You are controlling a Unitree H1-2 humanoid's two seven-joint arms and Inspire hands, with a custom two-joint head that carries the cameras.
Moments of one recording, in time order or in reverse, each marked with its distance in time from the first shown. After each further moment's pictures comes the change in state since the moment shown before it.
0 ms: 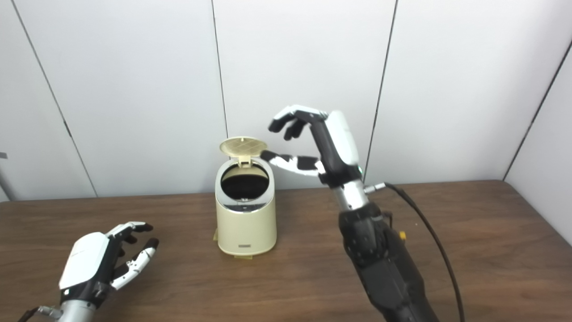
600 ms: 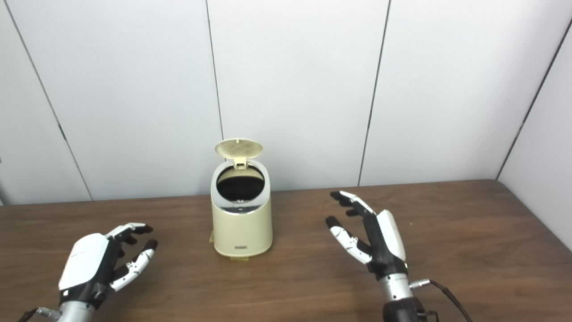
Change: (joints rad) left arm 0.000 0.013 -0.004 0.009 -0.012 -0.048 0.007; right arm 0.330 -0.017 -0.058 -0.031 0.040 0.150 0.071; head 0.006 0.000
